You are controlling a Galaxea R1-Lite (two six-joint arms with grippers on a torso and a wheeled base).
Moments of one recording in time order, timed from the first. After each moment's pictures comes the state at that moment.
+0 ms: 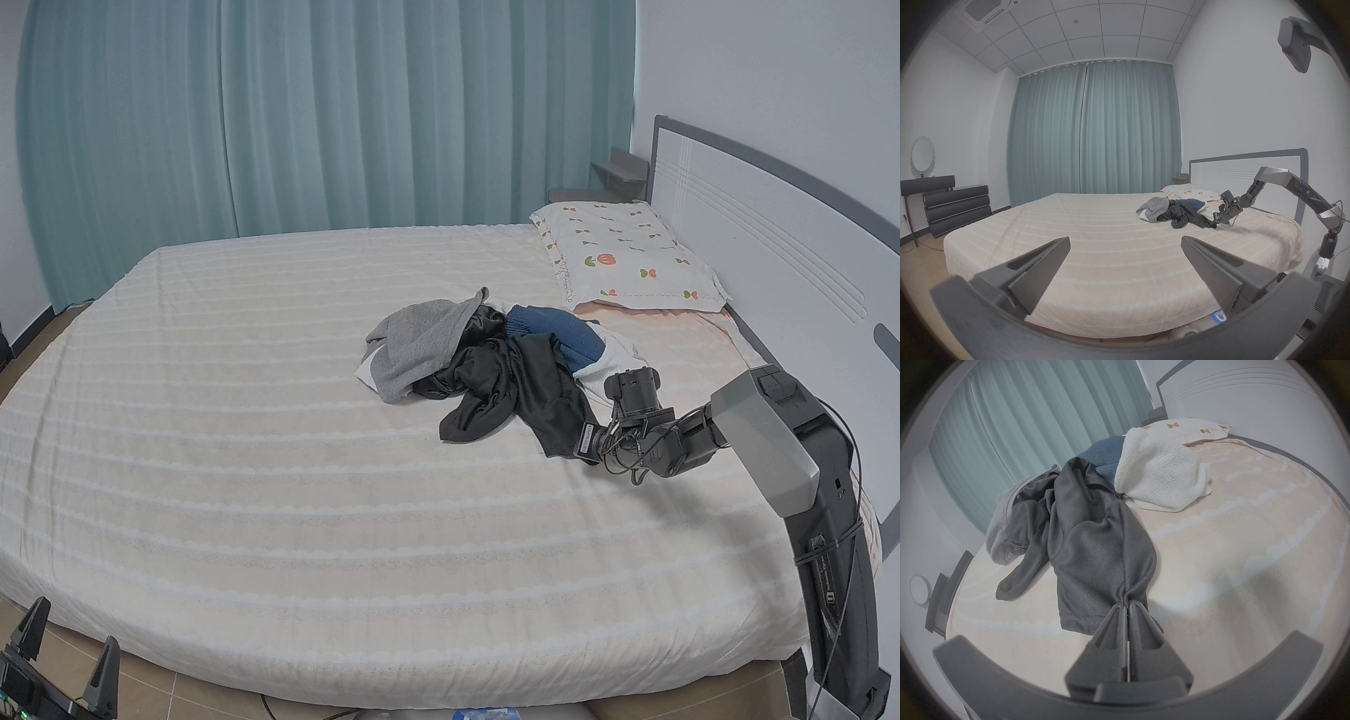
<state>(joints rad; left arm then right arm) 0.00 0.02 -0.02 0.00 -0.03 0.00 0.27 2.64 -1.69 -0.30 -0.08 0.47</state>
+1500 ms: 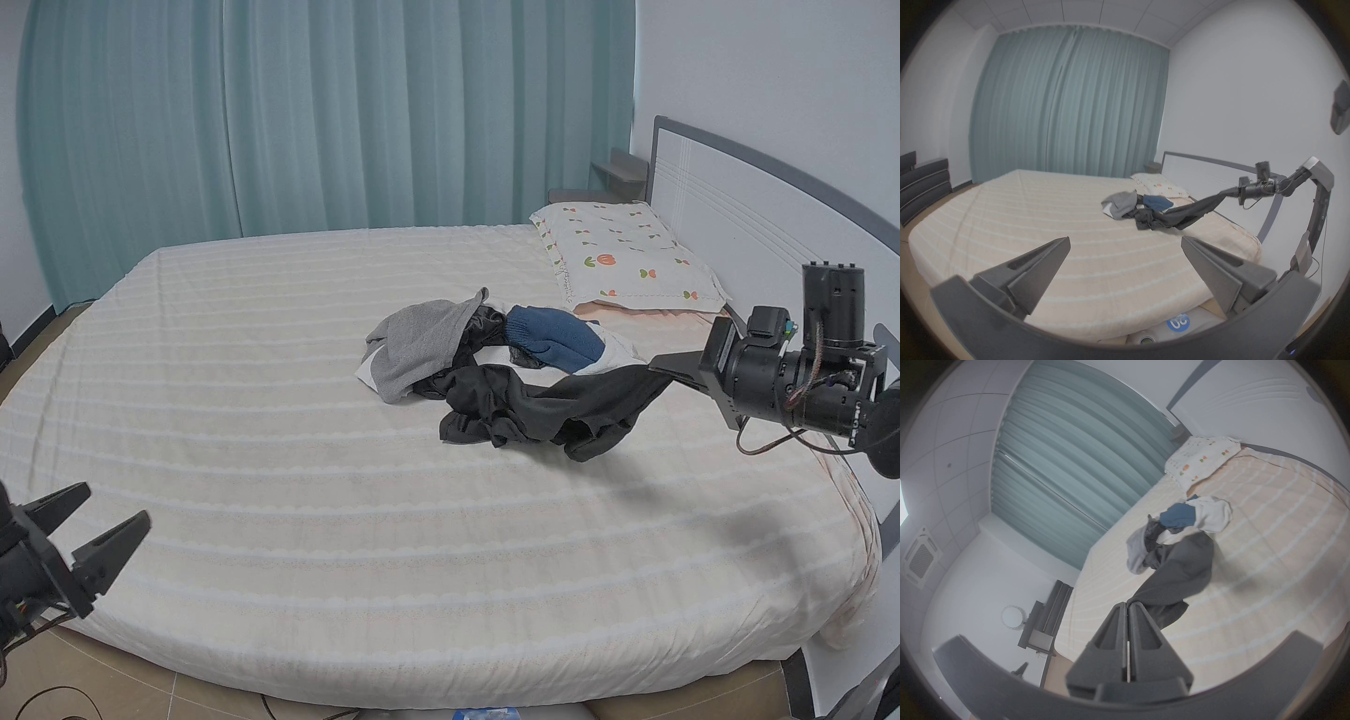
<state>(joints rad) -0.15 0.84 -0.32 -0.28 -0.18 -0.12 0.34 1.58 -0.87 -0.45 0.25 0.79</state>
